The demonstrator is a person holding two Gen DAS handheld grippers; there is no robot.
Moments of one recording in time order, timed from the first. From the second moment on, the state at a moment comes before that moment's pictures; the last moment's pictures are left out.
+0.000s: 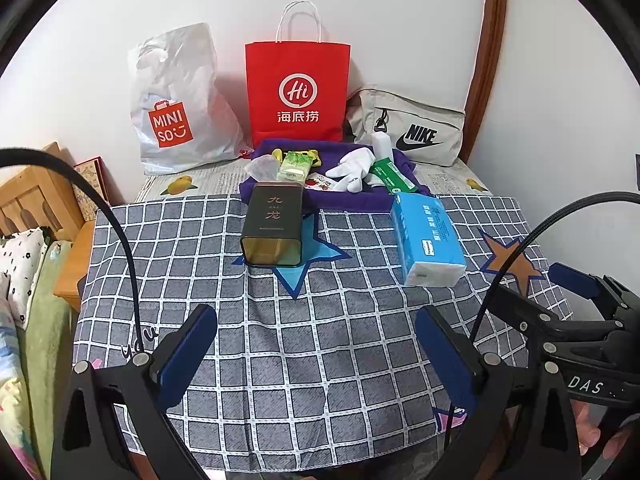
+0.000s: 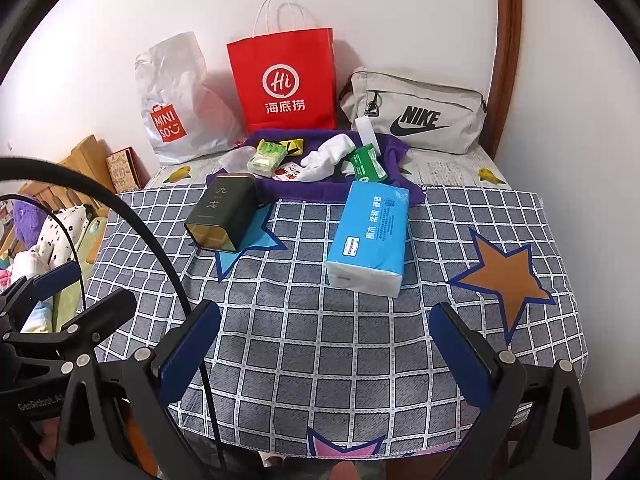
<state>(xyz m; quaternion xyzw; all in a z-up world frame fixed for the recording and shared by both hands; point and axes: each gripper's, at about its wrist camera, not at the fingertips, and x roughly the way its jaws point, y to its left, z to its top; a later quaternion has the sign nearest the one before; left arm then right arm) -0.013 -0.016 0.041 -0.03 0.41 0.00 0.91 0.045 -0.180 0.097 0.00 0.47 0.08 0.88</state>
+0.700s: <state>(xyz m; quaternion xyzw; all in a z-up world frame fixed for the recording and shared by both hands) -0.016 -0.011 0.043 -0.03 0.41 0.00 0.91 0.044 -0.175 0.098 -0.01 0.47 0.08 0.88</state>
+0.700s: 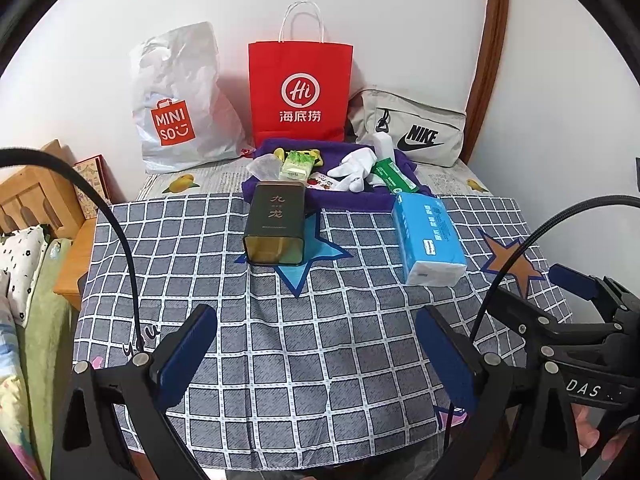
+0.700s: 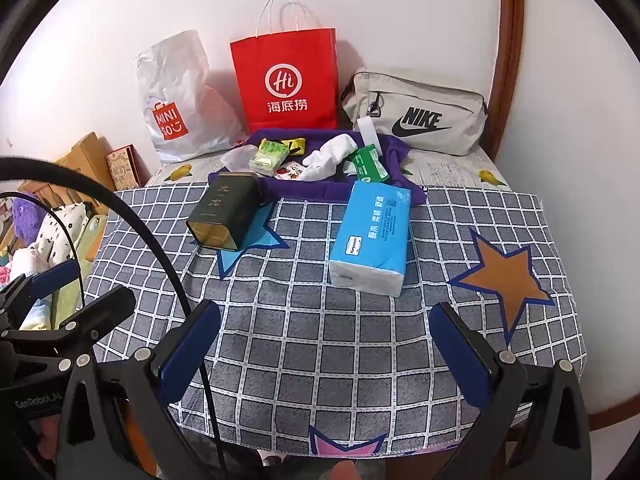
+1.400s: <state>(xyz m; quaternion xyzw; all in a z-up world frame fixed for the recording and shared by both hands) -0.014 -0.010 0.041 -0.03 0.41 0.00 0.91 0.044 -0.175 0.097 -0.01 0.47 0.08 0.88</state>
